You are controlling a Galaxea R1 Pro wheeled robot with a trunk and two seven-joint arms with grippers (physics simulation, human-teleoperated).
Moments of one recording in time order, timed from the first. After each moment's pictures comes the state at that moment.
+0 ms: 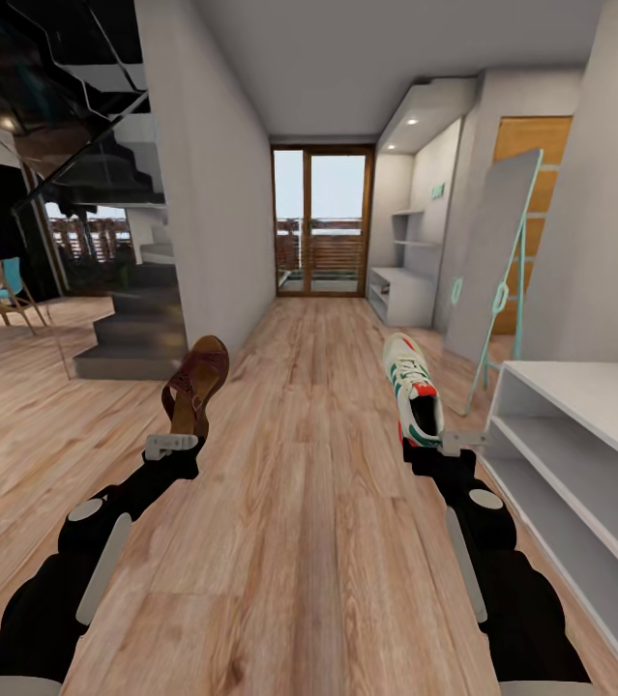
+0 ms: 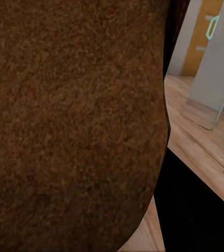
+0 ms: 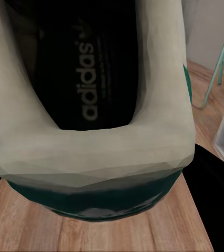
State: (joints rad) left arm -0.43 0.12 0.03 -1.38 0.21 0.33 -0.30; right arm -0.43 0.07 -0.04 -1.48 0.07 0.51 -0.07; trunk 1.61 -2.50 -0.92
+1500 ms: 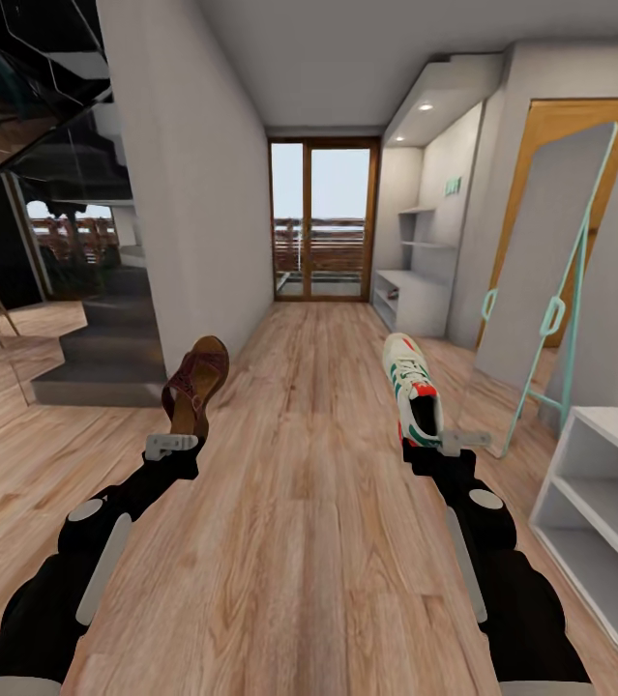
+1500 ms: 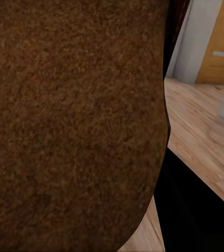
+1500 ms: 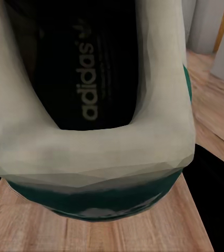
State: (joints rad) left arm -0.43 0.12 0.03 -1.38 0.21 0.33 -0.30; right arm -0.43 0.07 -0.04 -1.48 0.07 0.51 -0.07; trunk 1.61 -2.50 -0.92
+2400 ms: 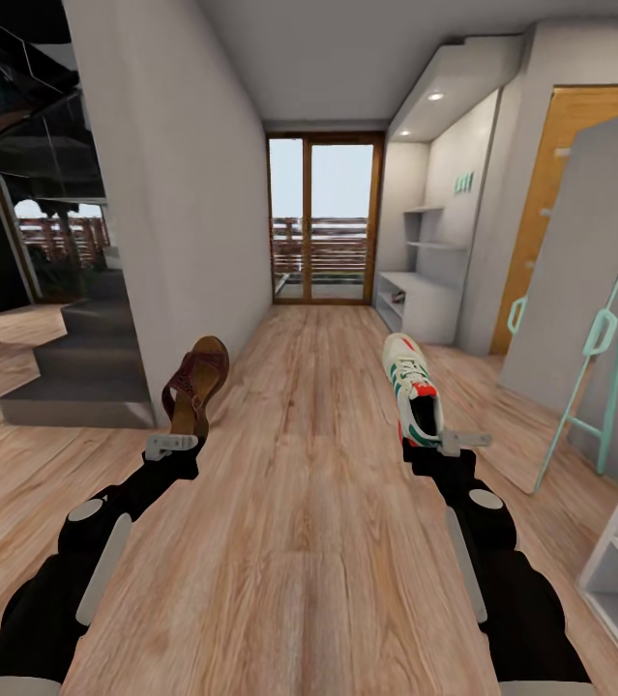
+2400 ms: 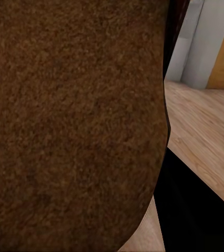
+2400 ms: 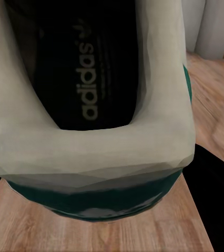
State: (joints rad) left arm -0.43 0.12 0.03 -1.38 0.20 0.33 -0.30; right arm -0.43 0.07 -0.04 -1.48 0.07 0.51 -0.07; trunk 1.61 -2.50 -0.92
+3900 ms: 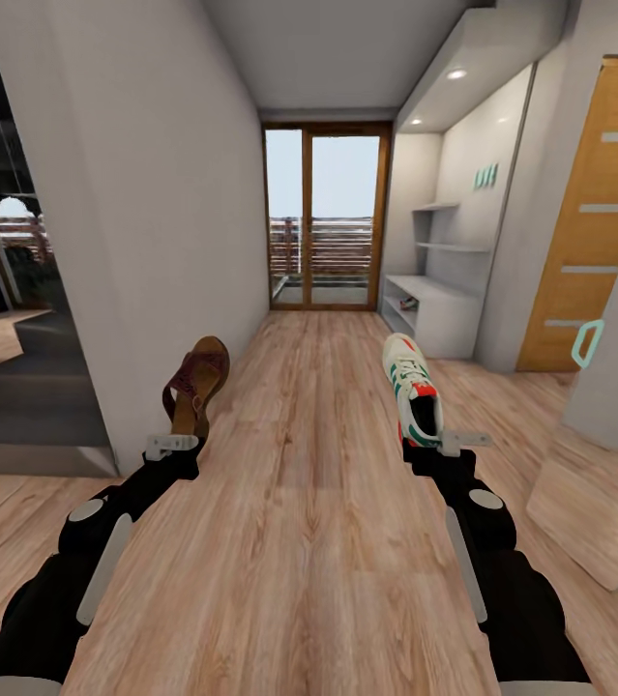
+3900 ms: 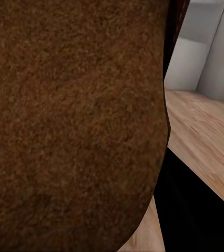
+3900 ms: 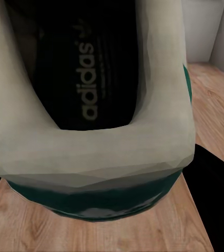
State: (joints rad) left arm -0.43 0.12 0.03 -1.37 0.20 0.33 -0.30; right arm -0.43 0.07 -0.04 -1.48 0.07 0.51 -0.07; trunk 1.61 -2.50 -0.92
